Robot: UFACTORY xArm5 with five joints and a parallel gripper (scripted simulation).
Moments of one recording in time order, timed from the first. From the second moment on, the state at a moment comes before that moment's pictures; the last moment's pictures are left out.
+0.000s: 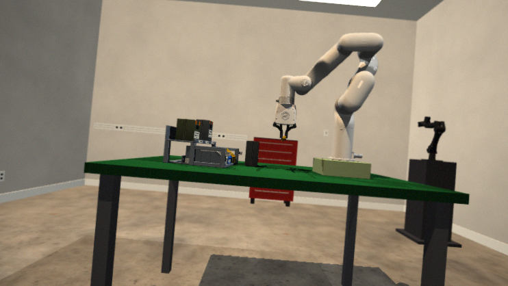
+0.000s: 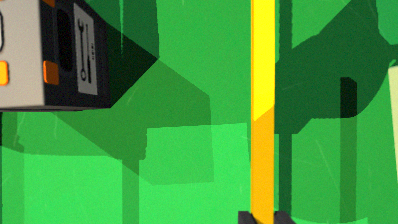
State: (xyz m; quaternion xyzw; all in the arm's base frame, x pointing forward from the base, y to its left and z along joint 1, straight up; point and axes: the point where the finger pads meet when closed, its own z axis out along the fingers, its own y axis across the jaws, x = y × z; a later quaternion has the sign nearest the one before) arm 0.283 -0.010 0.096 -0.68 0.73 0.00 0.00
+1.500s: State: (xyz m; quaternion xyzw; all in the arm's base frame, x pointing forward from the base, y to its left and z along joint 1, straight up) arm 0.283 -0.009 0.048 -0.68 0.73 0.00 0.00
